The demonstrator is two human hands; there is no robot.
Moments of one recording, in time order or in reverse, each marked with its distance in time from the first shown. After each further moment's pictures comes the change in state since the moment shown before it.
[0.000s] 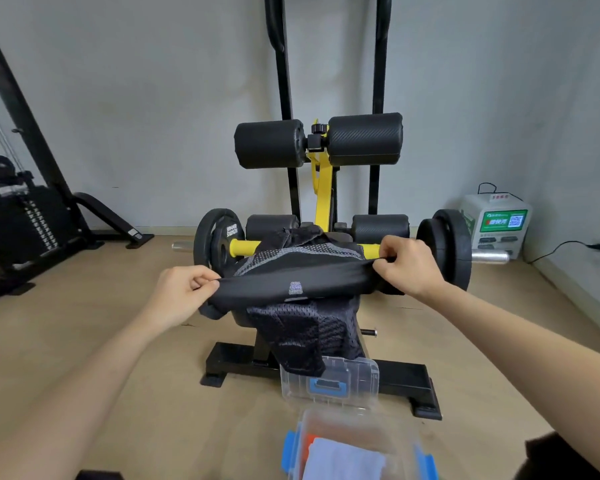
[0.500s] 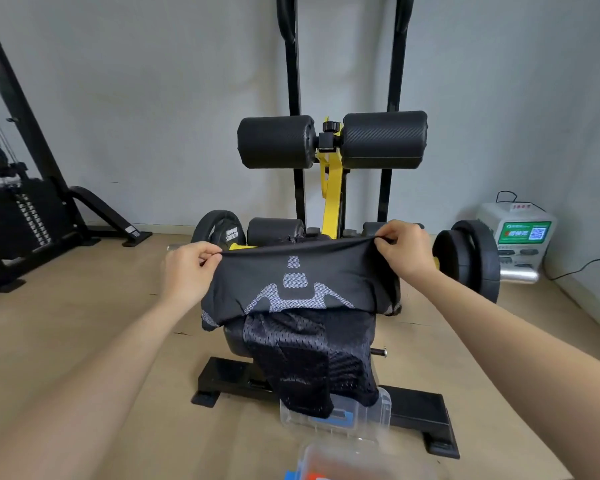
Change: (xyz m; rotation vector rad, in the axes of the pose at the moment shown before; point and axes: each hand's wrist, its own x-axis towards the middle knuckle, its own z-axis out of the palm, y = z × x) left_hand 0.096 -0.019 0.045 0.020 0.286 -0.054; right_hand 0.098 0.007 0.049 0.181 0.111 0.100
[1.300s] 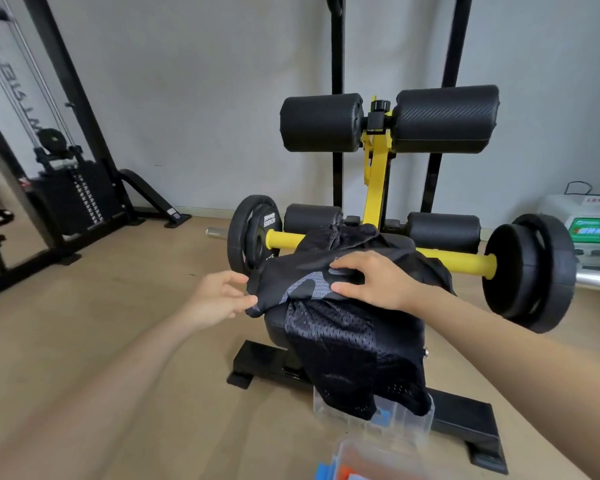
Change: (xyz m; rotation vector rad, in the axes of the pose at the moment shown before) left_hand -0.040 -0.040 -0.023 -0.221 -0.535 -0.429; right_hand -0.036 -0.041 0.090 -0.164 -0.613 -0.451
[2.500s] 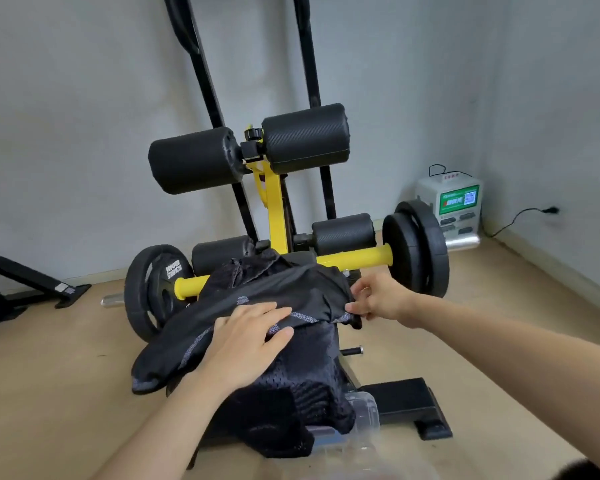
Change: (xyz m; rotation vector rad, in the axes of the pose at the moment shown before) left_hand -0.005 0.103 0.144 0.749 -0.153 0.636; right_hand -0.105 0.100 -0.040 0.676 0.151 0.706
